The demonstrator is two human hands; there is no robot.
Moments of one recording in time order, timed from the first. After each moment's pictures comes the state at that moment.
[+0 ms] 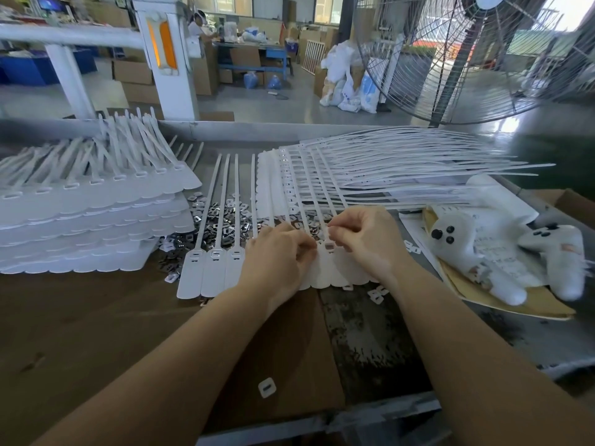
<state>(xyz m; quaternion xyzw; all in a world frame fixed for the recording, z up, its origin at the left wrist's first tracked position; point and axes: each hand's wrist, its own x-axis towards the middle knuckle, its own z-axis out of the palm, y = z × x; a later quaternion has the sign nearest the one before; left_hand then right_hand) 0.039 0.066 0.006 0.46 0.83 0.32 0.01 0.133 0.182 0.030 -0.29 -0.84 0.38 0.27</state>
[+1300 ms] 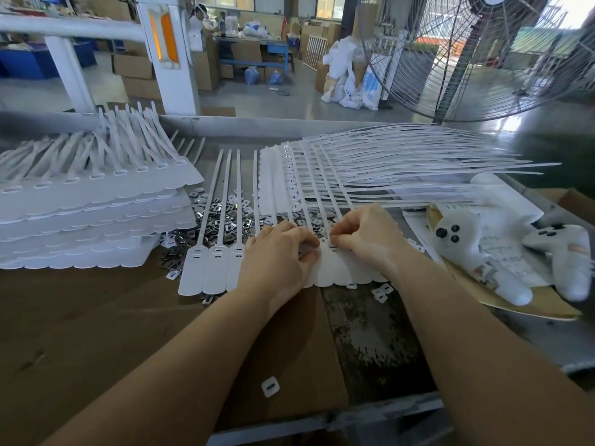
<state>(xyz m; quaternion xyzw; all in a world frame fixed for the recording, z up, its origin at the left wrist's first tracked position) 0.033 0.066 -0.006 0.46 0.83 0.31 -0.01 0.126 0.185 0.036 -0.32 -0.89 0.29 0.16</state>
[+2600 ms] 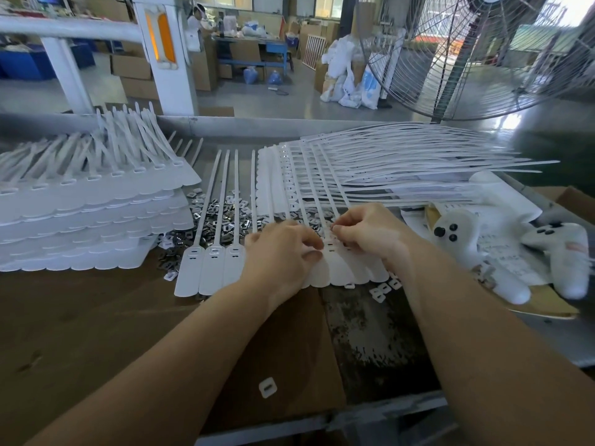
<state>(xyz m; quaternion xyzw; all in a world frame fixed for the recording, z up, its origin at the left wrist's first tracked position) 0.042 0.065 0.015 0.47 0.82 0.32 0.03 0.130 0.190 0.047 -0.37 -0.82 0.42 0.11</state>
